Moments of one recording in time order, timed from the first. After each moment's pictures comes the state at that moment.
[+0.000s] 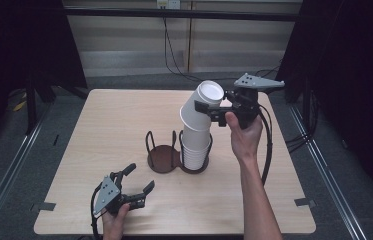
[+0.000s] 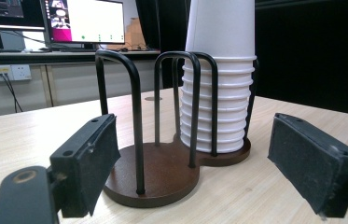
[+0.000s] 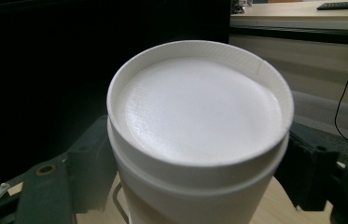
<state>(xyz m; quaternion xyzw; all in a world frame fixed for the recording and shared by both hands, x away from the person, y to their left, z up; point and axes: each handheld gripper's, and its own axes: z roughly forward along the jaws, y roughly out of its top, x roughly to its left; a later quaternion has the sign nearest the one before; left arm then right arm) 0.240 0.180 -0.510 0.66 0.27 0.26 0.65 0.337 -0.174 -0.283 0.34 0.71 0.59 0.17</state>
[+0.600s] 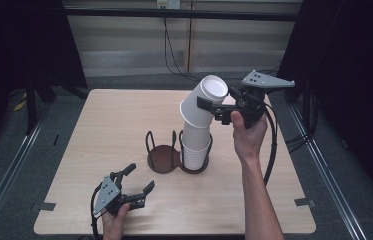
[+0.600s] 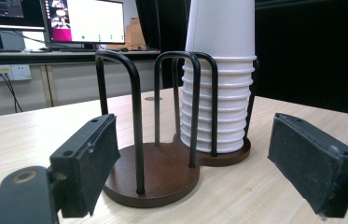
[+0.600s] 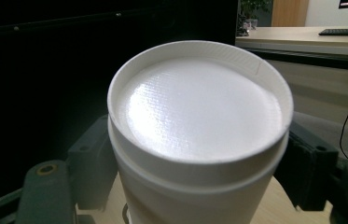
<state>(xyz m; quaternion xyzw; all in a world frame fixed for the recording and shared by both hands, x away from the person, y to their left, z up) 0.240 0.180 -0.510 0.66 0.27 0.26 0.65 0.324 -0.178 -0.267 0.32 0.69 0.62 0.18</state>
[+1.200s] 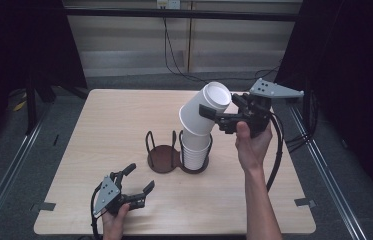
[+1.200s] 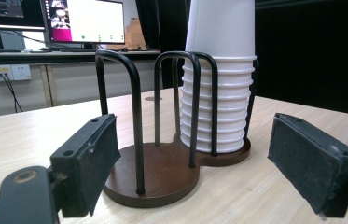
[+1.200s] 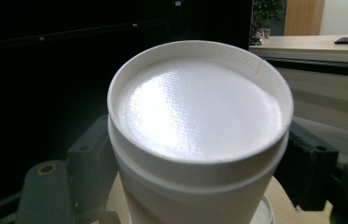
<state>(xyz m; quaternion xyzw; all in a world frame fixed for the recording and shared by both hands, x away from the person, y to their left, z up) 0.240 0.180 -0.510 0.66 0.27 0.26 0.65 0.297 -0.181 -0.268 0.30 0.69 0.64 0.17</state>
